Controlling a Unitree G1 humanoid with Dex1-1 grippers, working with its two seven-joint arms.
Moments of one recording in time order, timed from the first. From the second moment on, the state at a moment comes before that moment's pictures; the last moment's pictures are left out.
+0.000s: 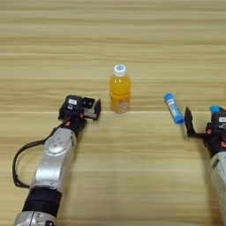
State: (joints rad) left arm -0.13 0.09 0.00 0.25 -0.09 -0.02 -0.18; right arm 0.15 -0.07 -0.06 -0.08 0.06 -0.04 0.08
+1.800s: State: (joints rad) left arm -0.15 0.06 0.07 0.29 -0.08 -0.20 -0.05; right arm -0.03 -0.11 0.01 0.15 0.06 0.07 0.21
